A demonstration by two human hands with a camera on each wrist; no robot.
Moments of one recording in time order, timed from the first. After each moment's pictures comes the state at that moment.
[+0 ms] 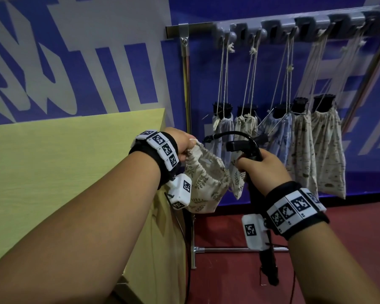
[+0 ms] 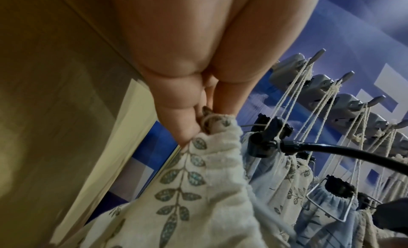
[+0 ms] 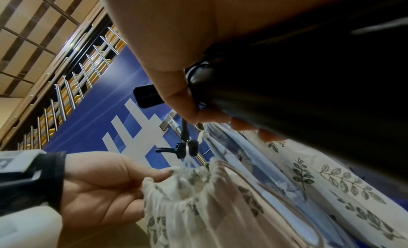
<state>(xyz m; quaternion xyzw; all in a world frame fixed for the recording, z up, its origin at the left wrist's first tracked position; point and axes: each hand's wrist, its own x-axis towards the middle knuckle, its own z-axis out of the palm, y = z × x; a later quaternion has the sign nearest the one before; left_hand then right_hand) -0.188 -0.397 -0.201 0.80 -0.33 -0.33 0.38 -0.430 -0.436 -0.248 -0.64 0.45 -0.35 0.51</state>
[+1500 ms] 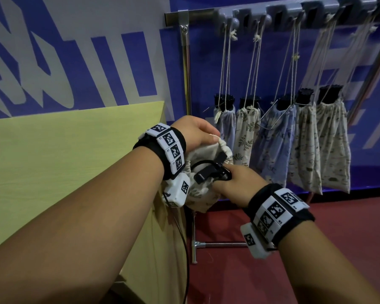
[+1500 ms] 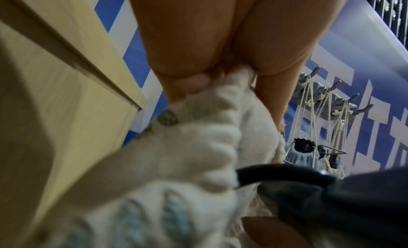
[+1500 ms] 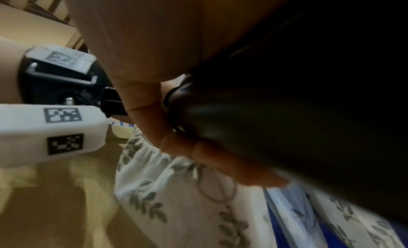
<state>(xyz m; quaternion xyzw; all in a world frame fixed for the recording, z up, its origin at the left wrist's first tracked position) -0.224 -0.382 -0.188 0.74 -0.51 -0.23 0.37 -0.405 -0.411 -0.268 -0.84 0.36 -0.15 0.38</state>
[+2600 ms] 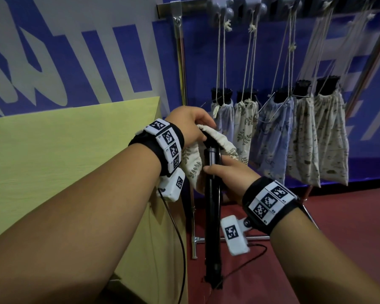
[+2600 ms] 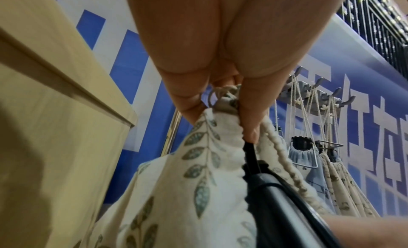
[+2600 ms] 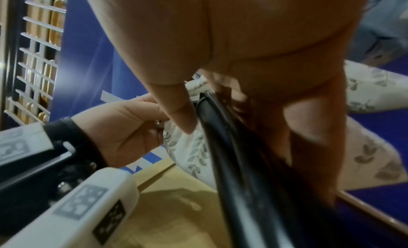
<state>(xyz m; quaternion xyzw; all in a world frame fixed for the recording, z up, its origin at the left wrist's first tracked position) -0.222 -0.384 -0.185 0.74 -0.60 -0.10 0.30 -0.385 -0.421 -0.291 -0.60 0.34 -0.20 0.70</state>
